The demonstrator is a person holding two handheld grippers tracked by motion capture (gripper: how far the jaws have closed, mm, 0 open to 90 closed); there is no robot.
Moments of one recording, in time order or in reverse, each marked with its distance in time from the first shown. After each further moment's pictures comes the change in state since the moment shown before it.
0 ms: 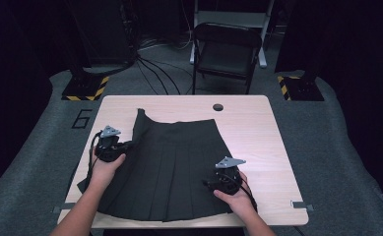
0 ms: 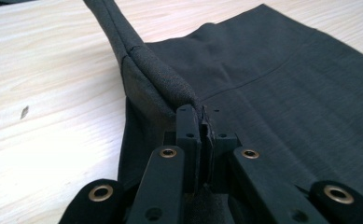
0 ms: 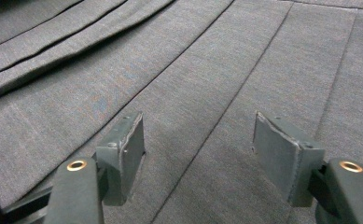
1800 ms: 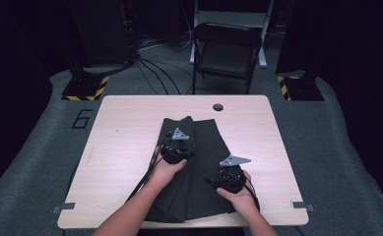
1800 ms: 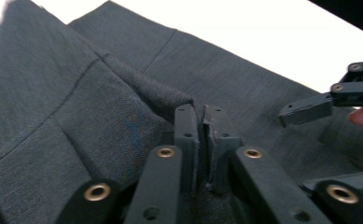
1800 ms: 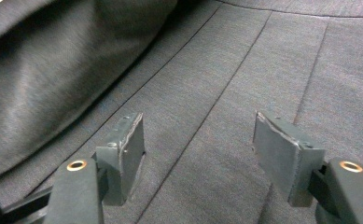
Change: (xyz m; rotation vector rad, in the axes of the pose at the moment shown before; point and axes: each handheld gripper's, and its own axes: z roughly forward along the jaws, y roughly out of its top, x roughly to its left) left arm -0.142 0.033 0.106 0.079 -0.239 0.153; right arm -0.009 0.000 -0.007 -0.031 -0.013 0.016
